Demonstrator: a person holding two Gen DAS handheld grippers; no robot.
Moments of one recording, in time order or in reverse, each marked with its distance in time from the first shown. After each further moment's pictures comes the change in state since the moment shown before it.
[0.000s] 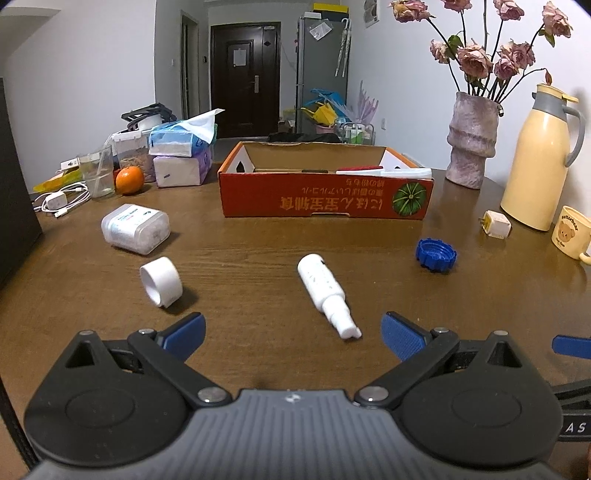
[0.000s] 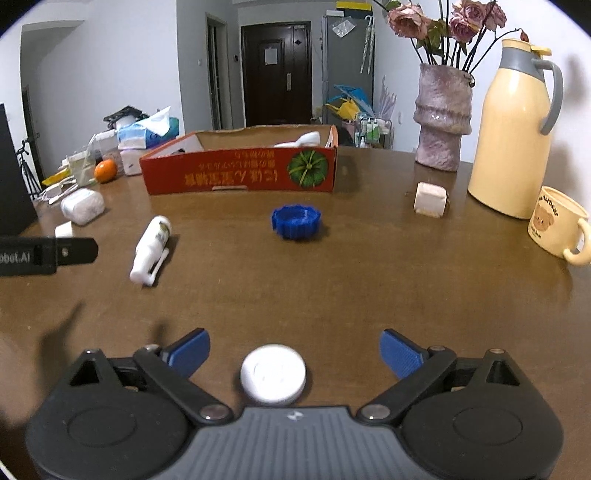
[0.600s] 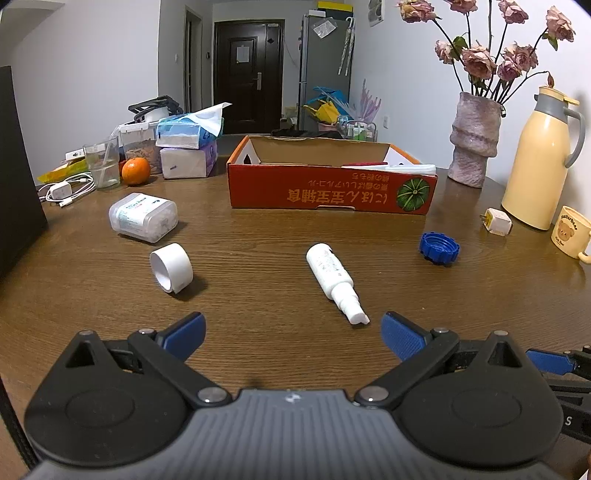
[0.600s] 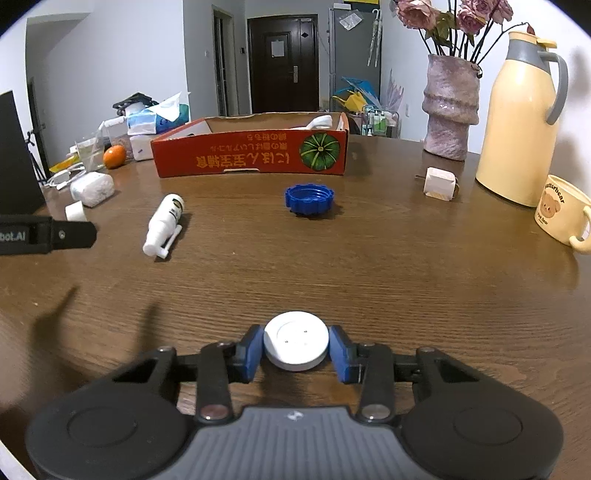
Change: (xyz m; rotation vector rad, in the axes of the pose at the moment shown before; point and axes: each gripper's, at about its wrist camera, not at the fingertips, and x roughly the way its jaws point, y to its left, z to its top) left arm -0.005 0.009 -0.007 -0.016 0.007 -0.001; right arm -0.001 0.006 -0.010 0.008 0.013 0.033
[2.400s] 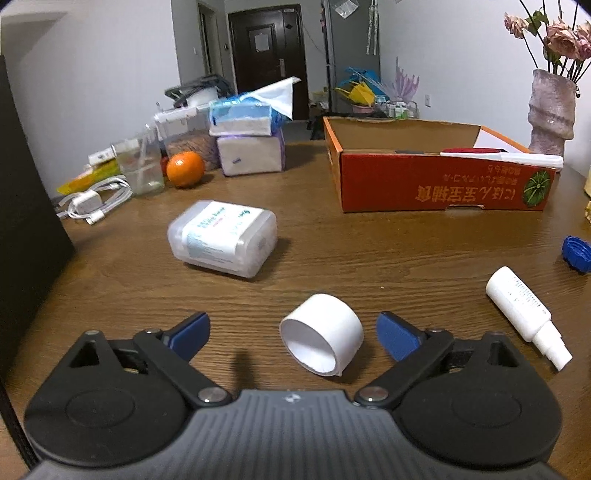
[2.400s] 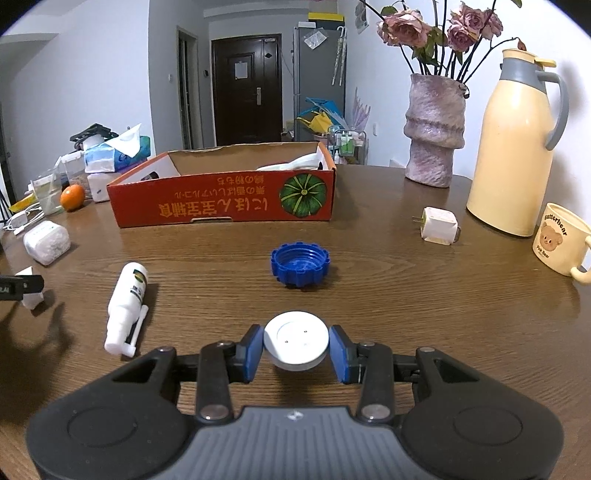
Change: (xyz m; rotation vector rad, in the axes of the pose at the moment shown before) left arm 0.100 0.116 0.038 0.058 0.055 0.108; right arm 0.053 0.018 0.052 0.052 -0.079 -0.123
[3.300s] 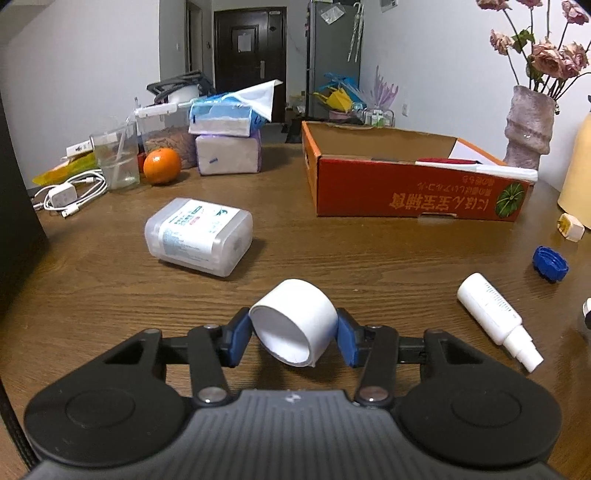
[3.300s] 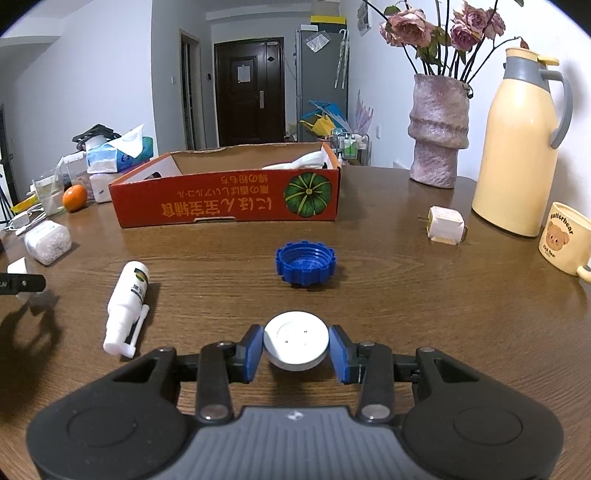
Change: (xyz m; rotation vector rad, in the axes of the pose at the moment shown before) left arm -0.006 0.004 -0.001 -0.027 -0.022 -0.101; right arm 0.003 0.002 -0.002 -0.006 -0.018 0.009
